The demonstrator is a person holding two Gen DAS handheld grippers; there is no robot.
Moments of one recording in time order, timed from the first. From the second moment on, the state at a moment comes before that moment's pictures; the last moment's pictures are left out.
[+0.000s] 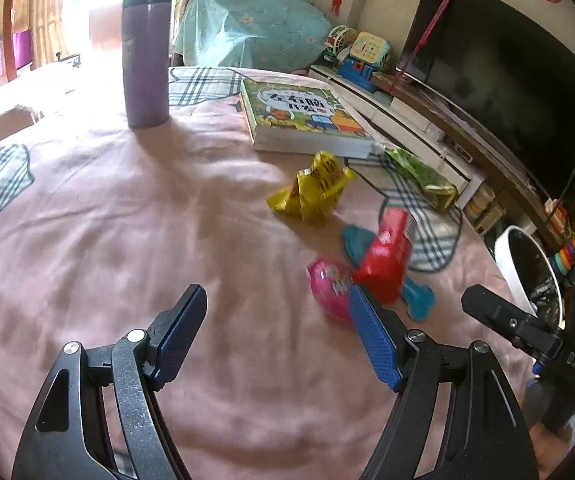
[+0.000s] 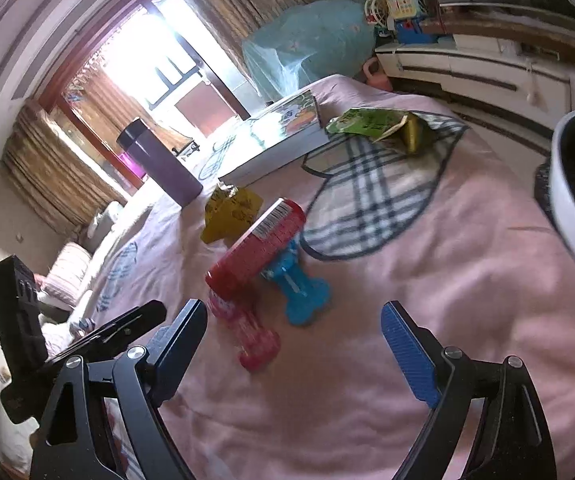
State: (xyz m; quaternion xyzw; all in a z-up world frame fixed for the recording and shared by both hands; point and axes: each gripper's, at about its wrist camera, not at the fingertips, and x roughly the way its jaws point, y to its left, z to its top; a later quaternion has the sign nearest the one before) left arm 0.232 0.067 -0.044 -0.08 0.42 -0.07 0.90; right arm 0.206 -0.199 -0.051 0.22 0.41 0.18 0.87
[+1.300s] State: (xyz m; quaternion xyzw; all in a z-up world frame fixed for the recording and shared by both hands) left arm 0.226 0.050 -0.033 -0.10 0.41 -0.13 0.90; right arm 0.200 -0.219 -0.030 0.23 0.39 0.24 0.86
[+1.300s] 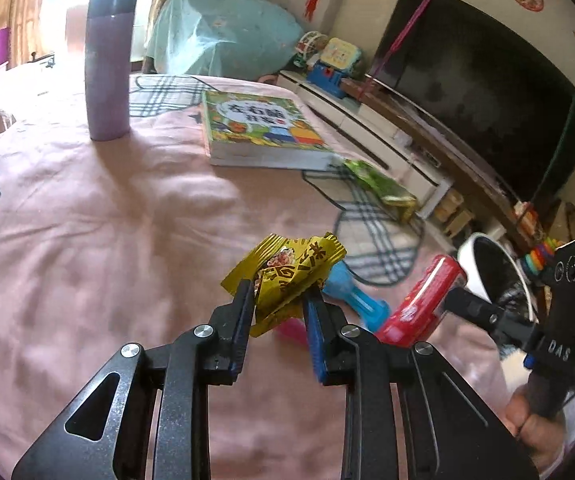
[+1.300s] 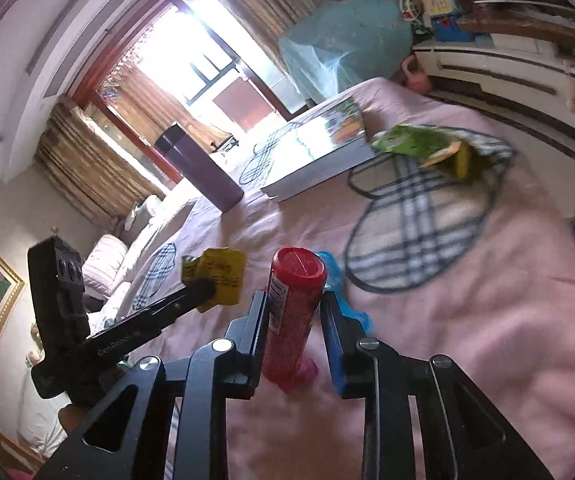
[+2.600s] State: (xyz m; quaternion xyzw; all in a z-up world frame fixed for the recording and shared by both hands) left arm 0.180 -0.179 -0.003 -0.01 0.40 -0.29 0.87; right arm 0.110 -0.422 0.000 0.27 0.29 0.06 0.92
